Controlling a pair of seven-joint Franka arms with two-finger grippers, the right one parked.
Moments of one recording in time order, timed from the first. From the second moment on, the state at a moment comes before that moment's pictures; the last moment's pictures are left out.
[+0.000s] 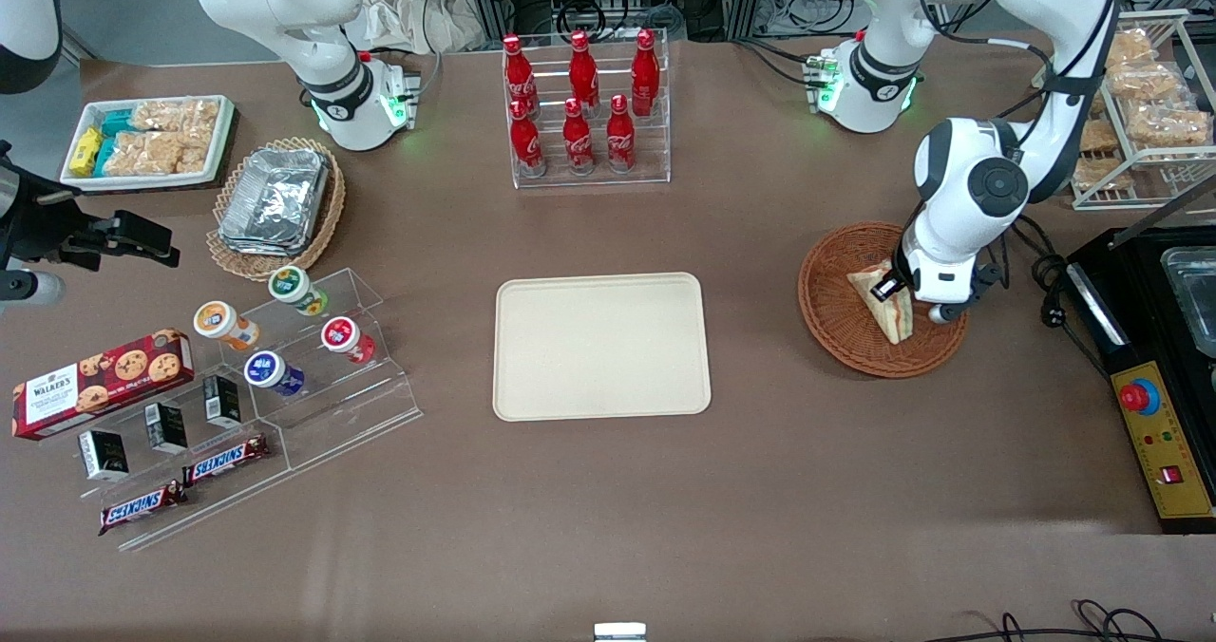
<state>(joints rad) -0.03 0.06 -0.10 -2.51 0.03 2.54 -0.82</state>
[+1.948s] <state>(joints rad) -0.39 0.60 -0.30 -1.65 0.14 2.08 -0.76</state>
